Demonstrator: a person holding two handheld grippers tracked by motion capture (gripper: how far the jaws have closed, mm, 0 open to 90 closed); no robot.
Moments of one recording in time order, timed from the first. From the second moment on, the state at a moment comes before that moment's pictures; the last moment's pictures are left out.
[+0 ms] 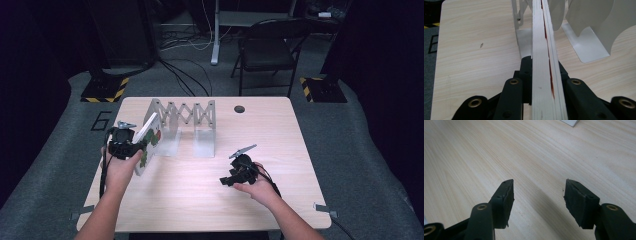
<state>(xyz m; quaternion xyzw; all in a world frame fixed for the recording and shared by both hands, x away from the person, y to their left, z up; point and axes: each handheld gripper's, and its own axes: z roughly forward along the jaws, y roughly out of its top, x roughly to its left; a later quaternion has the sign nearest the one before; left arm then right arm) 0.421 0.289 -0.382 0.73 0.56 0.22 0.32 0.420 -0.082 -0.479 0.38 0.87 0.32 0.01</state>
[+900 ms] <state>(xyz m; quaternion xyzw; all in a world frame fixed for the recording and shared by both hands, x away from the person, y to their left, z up) 0.444 0.272 -0.393 0.71 0.58 0.24 0.30 0.420 -0.081 -0.479 0.38 0.87 0.31 0.01</state>
